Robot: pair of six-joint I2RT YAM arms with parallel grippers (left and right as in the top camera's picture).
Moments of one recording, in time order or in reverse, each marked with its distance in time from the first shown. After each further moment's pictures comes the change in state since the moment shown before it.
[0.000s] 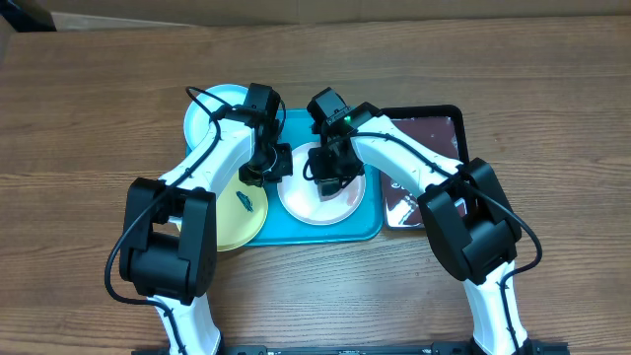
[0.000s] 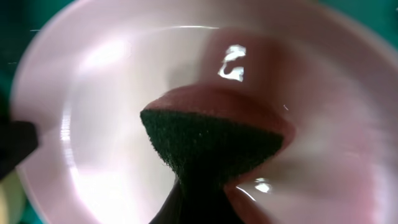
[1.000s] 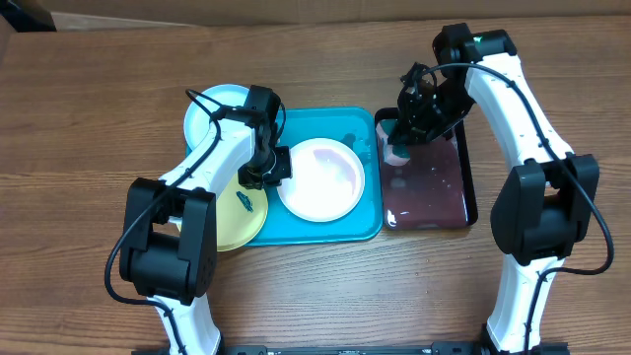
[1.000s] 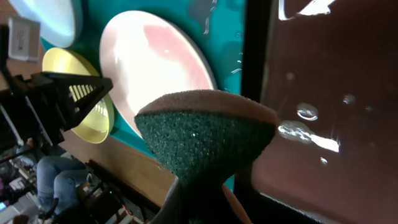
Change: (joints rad) left arm 0.000 0.000 0.000 -0.040 -0.002 -0.029; right arm -0.438 -0.055 0.272 -0.564 -0.332 -0.311
